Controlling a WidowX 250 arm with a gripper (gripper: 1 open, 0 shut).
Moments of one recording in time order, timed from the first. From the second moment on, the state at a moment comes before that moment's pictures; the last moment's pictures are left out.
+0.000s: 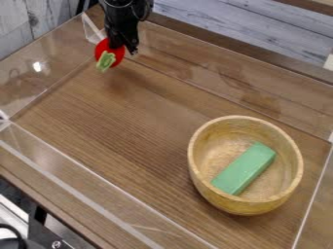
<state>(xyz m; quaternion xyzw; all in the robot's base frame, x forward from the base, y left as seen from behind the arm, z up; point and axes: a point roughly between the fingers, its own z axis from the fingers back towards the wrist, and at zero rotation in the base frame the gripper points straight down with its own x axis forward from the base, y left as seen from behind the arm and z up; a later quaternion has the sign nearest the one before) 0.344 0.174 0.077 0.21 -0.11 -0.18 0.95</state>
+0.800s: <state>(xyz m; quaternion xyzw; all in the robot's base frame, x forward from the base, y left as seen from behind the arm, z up) 0.307 0.202 0.054 0.11 -0.13 -0.14 0.98</state>
